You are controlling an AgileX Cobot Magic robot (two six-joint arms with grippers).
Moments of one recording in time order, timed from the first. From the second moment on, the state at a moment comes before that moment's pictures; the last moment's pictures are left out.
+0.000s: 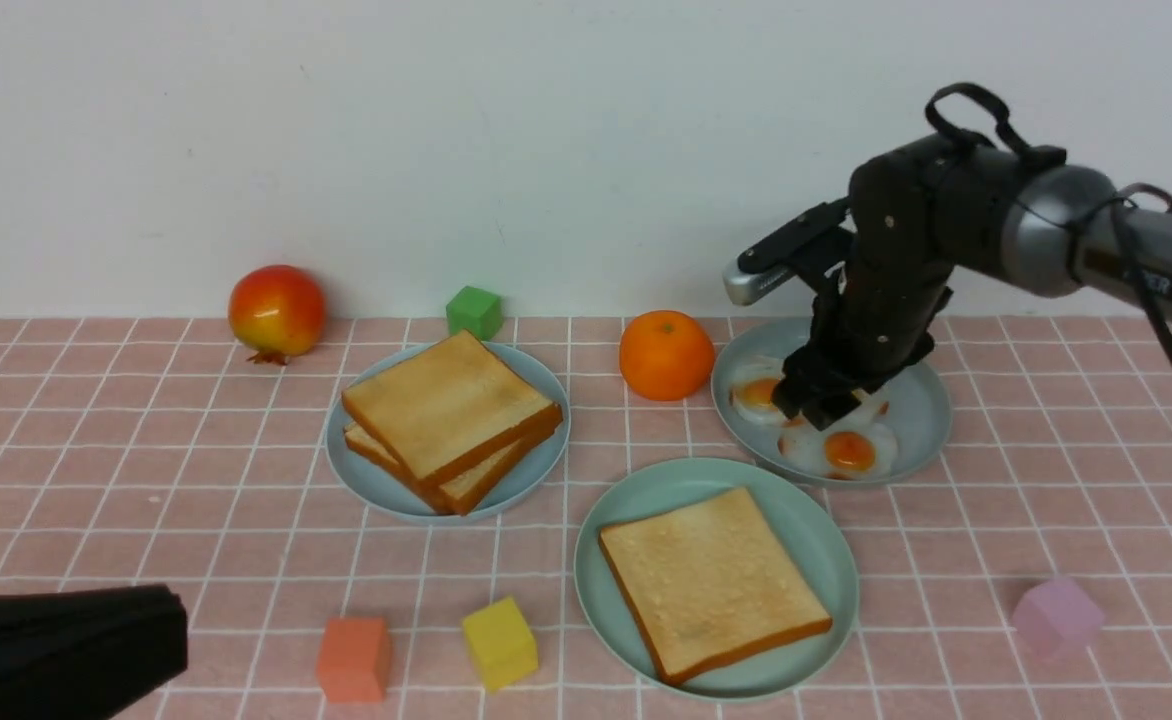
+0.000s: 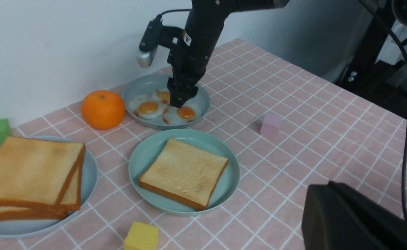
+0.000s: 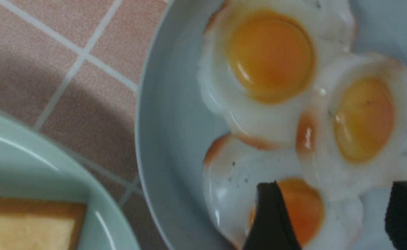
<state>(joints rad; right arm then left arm) 0.30 2.20 -1.80 -0.12 0.88 -0.32 -0.81 0.44 -0.69 -0.13 0.51 -0.06</state>
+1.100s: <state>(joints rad) 0.32 2.13 -1.81 -0.21 0.88 -0.36 -0.81 0.44 -0.69 -0.09 0.56 -0.10</state>
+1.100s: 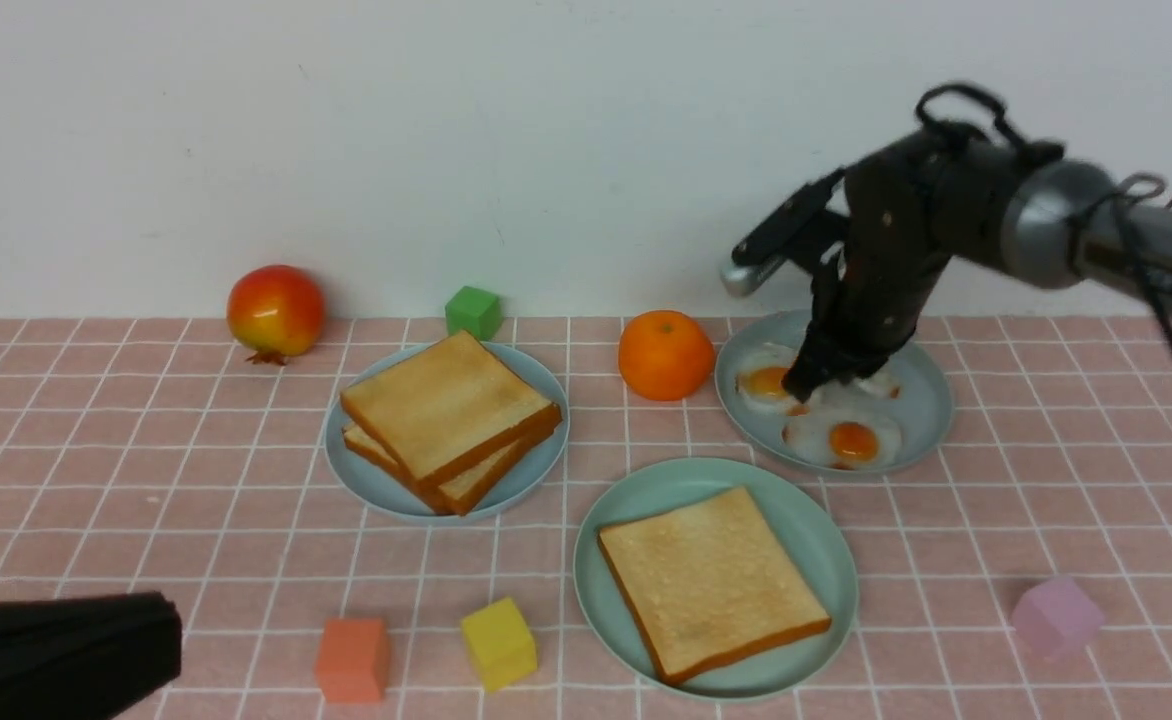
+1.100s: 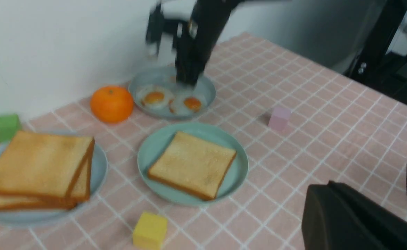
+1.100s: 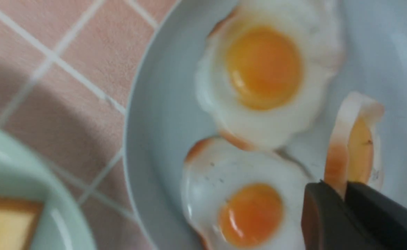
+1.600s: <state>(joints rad) 0.71 1.67 -1.40 -0.19 0.96 -0.10 -0.81 0.44 -0.69 0.29 0.80 -0.65</state>
